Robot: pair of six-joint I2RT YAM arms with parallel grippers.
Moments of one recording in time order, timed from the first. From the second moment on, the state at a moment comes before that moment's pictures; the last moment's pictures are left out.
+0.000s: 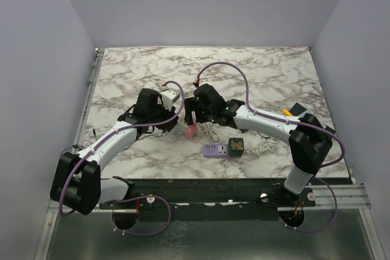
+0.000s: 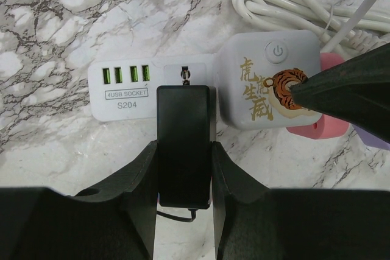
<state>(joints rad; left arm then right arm) -0.40 1.26 0.75 -0.25 0.25 0.13 0.88 1.73 1.26 -0.28 0.16 0.48</state>
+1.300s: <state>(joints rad) -0.43 1.26 0.73 -0.22 0.20 0.22 0.82 1.73 1.24 -0.27 0.11 0.50</state>
